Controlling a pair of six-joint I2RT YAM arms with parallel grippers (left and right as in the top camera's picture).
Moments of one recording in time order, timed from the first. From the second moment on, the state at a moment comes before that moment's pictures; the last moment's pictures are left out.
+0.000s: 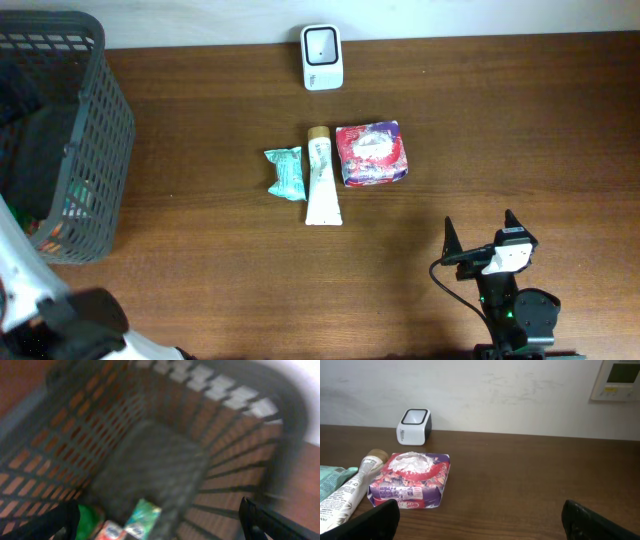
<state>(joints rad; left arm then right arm) 0.54 1.78 2.12 -1.10 0.03 0.02 -0.05 0.01 0.01 -0.07 -0.12 -0.02</state>
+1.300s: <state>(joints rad) 0.48 1.56 2.21 -1.16 0.70 -0.31 -0.05 0.01 0.01 -0.07 -0.12 -0.02</state>
